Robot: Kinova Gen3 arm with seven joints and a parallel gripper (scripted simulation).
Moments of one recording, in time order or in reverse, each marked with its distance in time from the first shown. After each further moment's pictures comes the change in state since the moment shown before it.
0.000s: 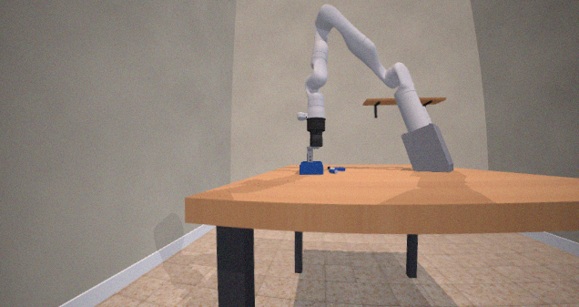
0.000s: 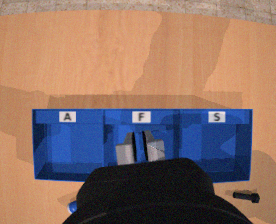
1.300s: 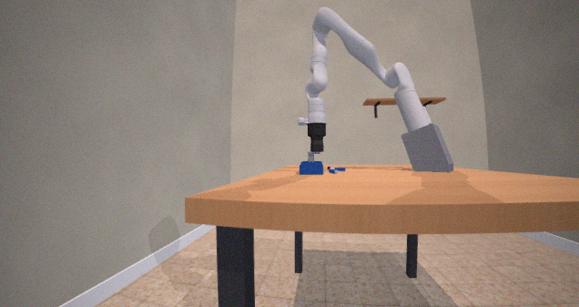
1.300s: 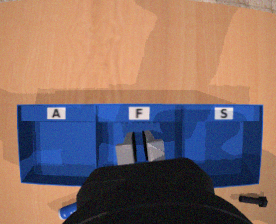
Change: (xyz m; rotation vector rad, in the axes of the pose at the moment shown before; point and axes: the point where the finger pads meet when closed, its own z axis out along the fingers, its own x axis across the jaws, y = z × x) arm 0.002 0.005 0.021 -0.012 0.006 0.000
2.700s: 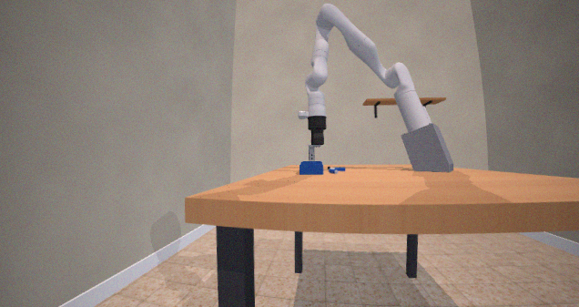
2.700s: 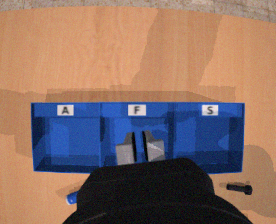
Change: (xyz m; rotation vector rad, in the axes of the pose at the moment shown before) arm 0.001 0.003 -0.028 -0.008 0.004 0.000
